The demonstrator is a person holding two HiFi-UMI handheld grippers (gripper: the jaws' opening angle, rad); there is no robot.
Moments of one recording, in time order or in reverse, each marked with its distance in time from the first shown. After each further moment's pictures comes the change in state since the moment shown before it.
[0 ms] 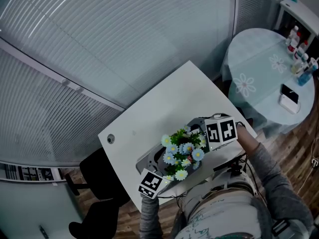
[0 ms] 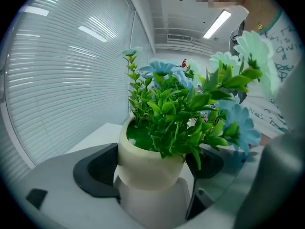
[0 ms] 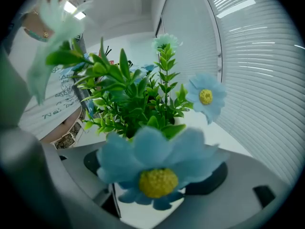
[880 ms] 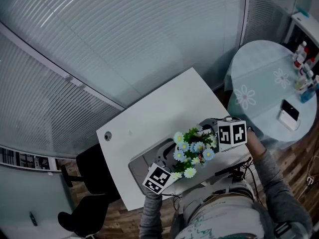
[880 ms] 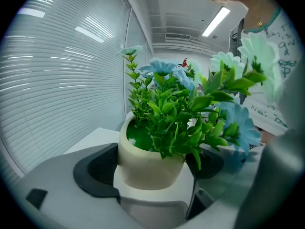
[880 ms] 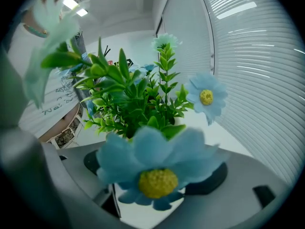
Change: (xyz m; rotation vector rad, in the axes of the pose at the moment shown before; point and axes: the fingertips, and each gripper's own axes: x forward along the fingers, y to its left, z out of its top) left arm 0.092 -0.025 0.039 0.014 0.014 -0.007; right arm -0.075 -0.006 -0.070 -0.005 0.016 -0.022
